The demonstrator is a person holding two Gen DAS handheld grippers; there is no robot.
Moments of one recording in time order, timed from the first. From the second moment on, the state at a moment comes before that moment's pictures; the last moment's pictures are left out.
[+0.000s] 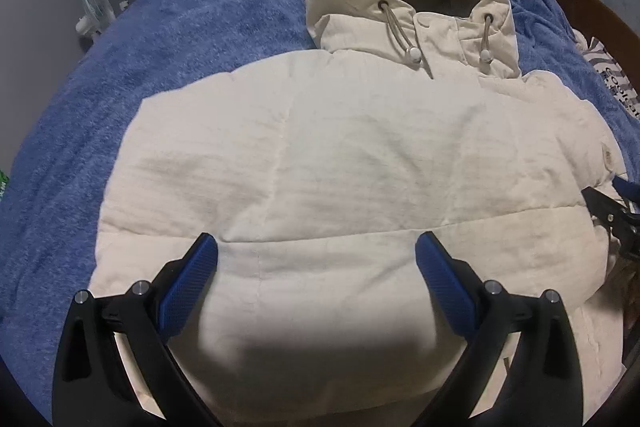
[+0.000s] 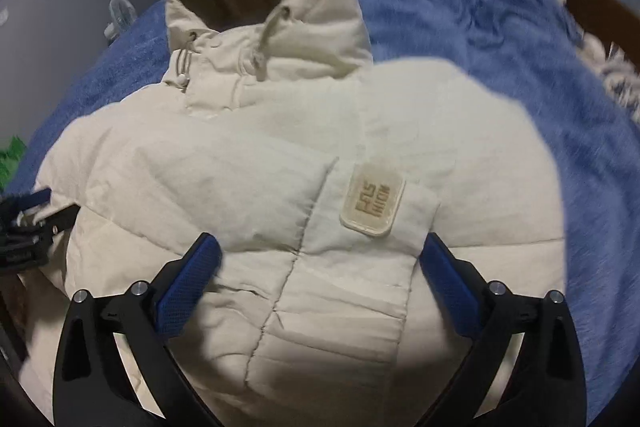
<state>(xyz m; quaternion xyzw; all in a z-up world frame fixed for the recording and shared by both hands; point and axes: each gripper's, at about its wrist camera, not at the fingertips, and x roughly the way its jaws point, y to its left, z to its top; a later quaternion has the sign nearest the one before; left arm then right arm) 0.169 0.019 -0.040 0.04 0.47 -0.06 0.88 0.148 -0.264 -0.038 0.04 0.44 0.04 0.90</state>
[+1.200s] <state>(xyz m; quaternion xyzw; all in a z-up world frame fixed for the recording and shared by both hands) 0.358 -0.036 0.057 0.12 0.34 -0.08 0.93 0.198 -0.262 0.026 0.09 0.34 0.04 0.93</state>
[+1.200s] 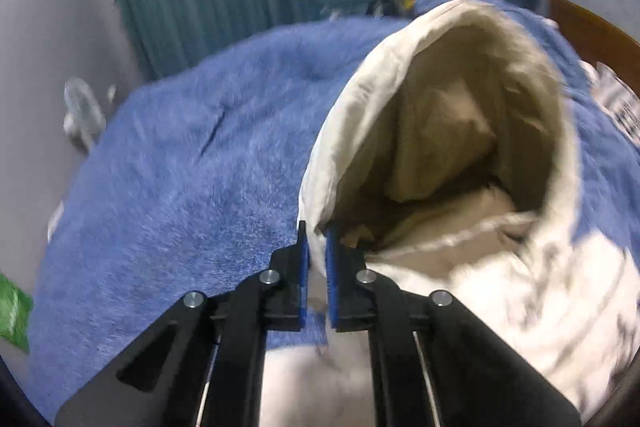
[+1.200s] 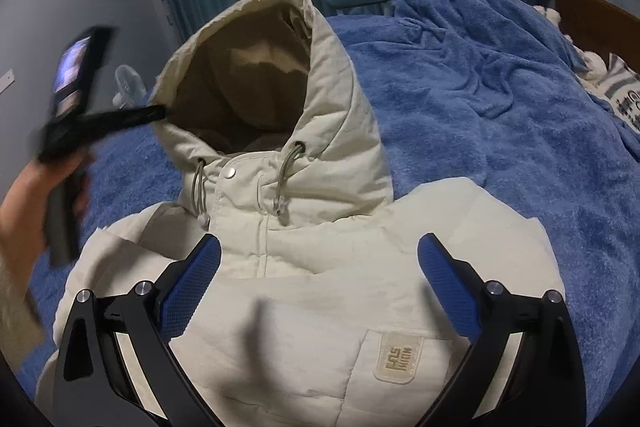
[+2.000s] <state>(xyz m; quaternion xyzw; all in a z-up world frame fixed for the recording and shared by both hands) 0.380 -0.013 0.062 0.05 0.36 -0.07 0.93 0.319 -0.248 0.092 -0.01 0.30 0.05 0.95</state>
